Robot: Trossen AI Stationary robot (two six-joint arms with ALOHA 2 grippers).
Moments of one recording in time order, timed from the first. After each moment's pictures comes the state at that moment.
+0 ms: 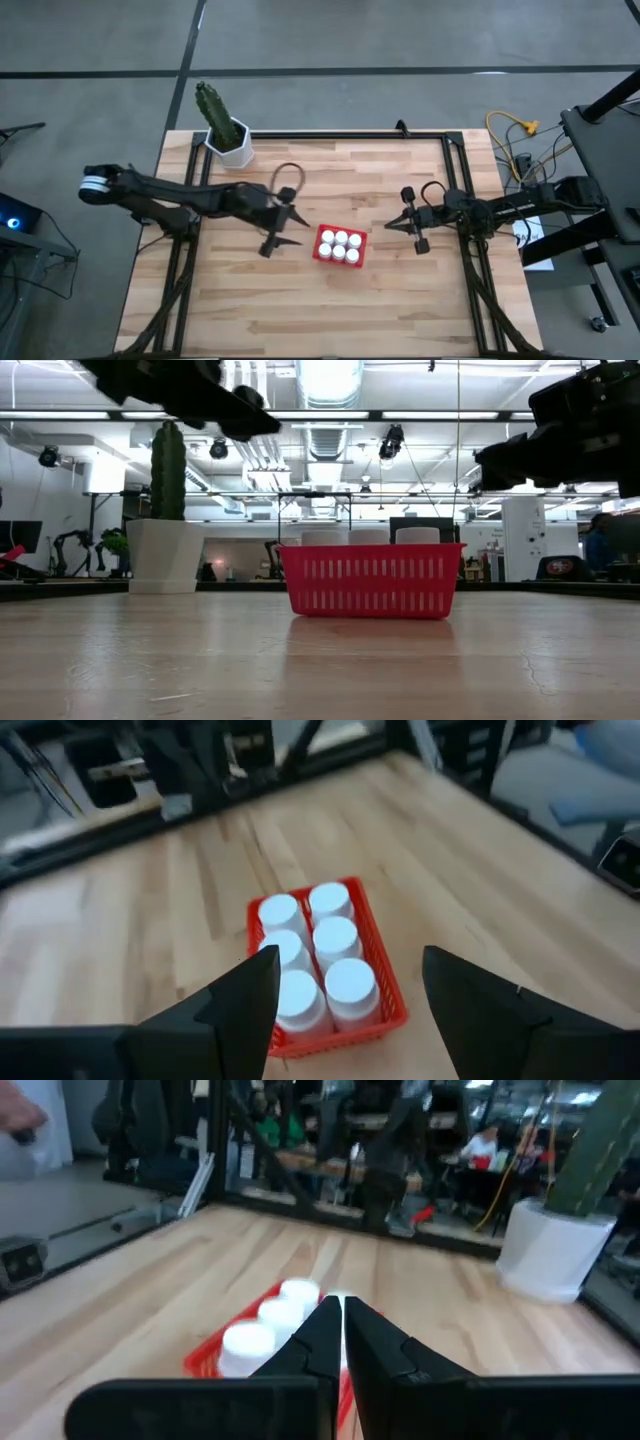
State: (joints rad) left arm -0.04 1.21 0.74 0.05 0.21 0.29; right arm -0.06 0.94 0.01 0.88 -0.26 -0.13
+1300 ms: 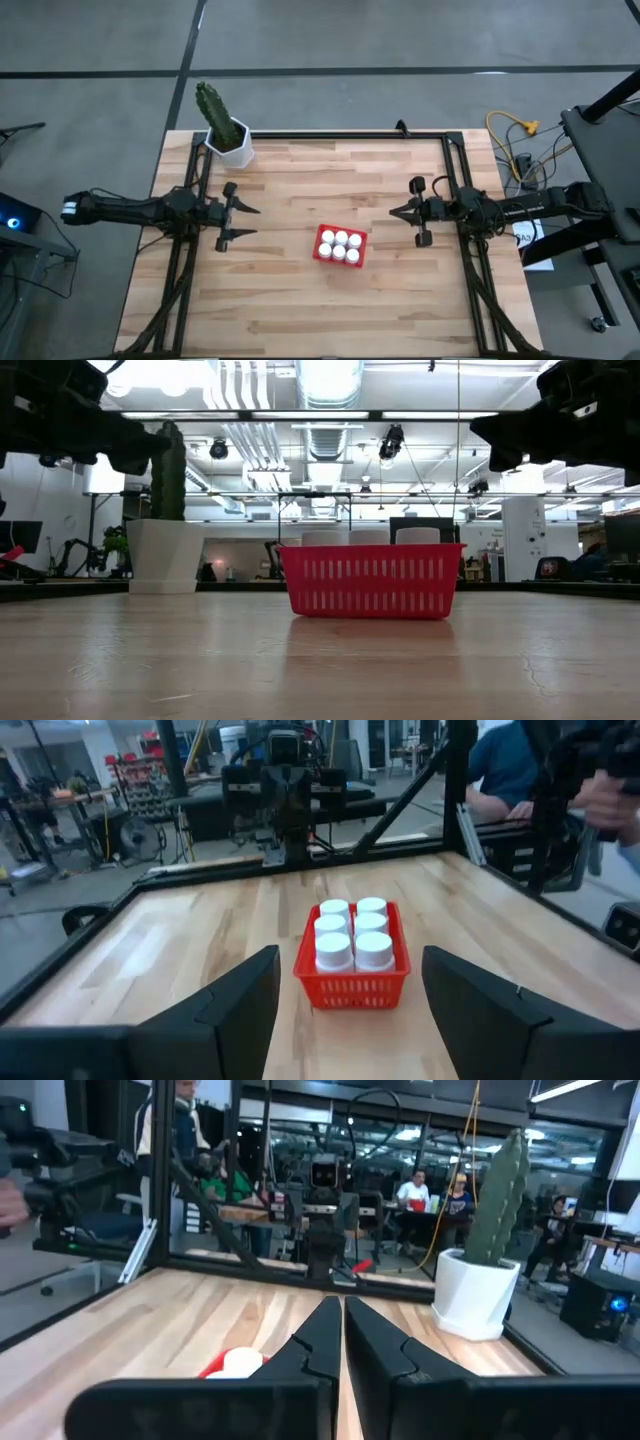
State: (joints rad) left arm -0.04 0.27 0.11 0.11 0.05 0.10; right arm -0.06 0.77 0.01 0.89 -0.13 -0.09
